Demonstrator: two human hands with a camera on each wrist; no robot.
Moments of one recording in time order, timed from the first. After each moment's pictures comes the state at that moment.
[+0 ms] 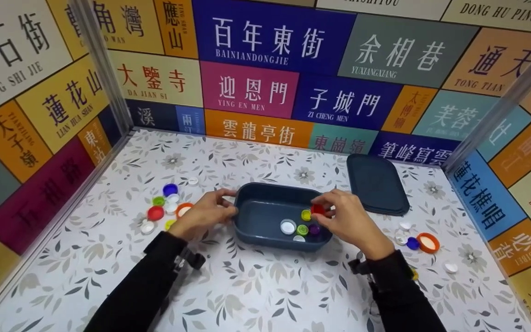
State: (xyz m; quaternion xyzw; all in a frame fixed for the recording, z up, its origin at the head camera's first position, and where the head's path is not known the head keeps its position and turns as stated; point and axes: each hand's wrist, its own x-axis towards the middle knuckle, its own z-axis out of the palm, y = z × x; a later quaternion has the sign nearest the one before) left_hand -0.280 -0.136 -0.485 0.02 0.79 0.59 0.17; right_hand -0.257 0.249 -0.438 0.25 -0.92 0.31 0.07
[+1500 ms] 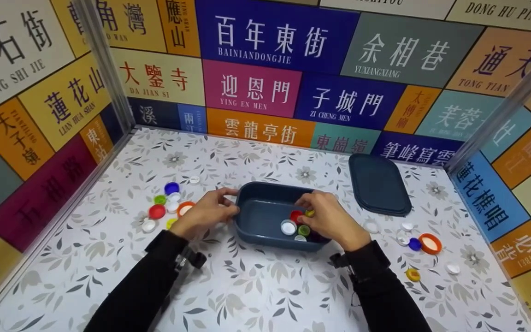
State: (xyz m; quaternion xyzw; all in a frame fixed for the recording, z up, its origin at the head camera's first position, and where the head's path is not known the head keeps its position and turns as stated) left_hand -0.280 -0.137 -0.485 0.02 0.78 0.60 0.17; right_hand -0.276 0.210 -0.450 0.26 -0.94 0.23 -0.01
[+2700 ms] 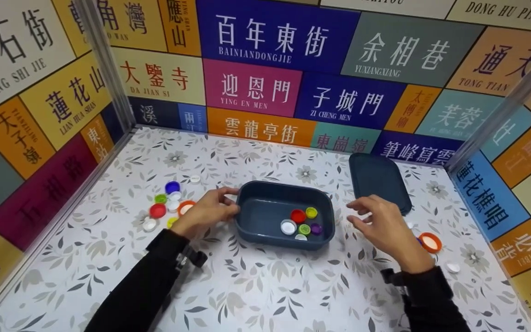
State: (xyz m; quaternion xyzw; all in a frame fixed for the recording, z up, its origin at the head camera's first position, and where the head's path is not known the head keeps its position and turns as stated) left_hand -0.279 -0.135 -0.486 0.01 0.77 0.61 0.17; right_hand -0.237 0.311 -0.438 0.21 -0.94 0.25 0.13
